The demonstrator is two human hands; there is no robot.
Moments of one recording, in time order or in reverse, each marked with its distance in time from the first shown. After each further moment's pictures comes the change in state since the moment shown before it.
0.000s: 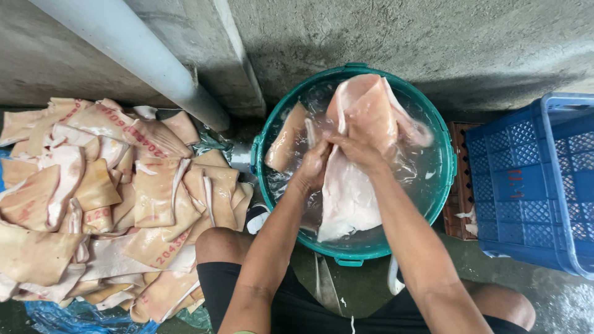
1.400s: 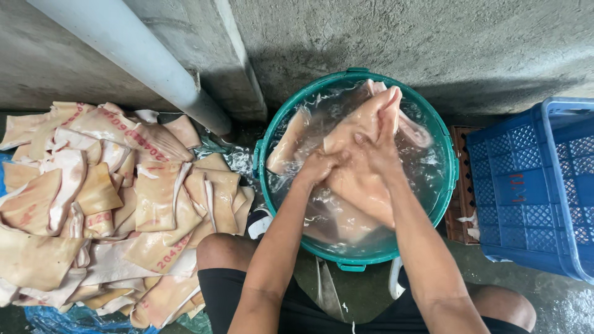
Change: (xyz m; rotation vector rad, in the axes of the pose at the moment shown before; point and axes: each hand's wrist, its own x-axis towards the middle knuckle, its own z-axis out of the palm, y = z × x) left_hand -0.019 0.025 0.030 0.733 0.202 0.097; right_hand -0.017 0.023 -0.025 0.043 0.308 -0.289
